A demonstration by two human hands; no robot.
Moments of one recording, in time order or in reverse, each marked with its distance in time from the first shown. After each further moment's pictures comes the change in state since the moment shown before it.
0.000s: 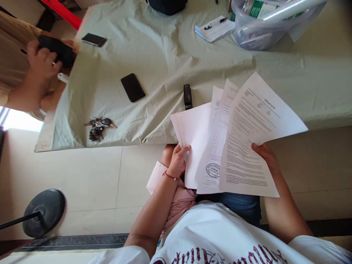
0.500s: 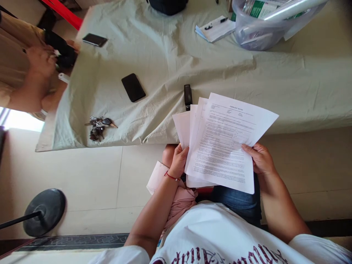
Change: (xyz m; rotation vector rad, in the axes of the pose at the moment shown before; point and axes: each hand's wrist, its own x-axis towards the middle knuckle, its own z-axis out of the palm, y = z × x) left_hand -0.007 0.002 0.005 0.052 -0.068 0.018; right_hand -0.002 -0.006 0.036 0.097 -0.002 -0.066
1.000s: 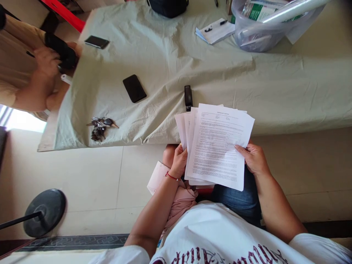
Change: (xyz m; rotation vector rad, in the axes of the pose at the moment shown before) left_hand -0.003 0.002 0.003 0.044 0.010 0.056; right_hand 0.011 0.023 0.000 -0.277 0.032 -0.192
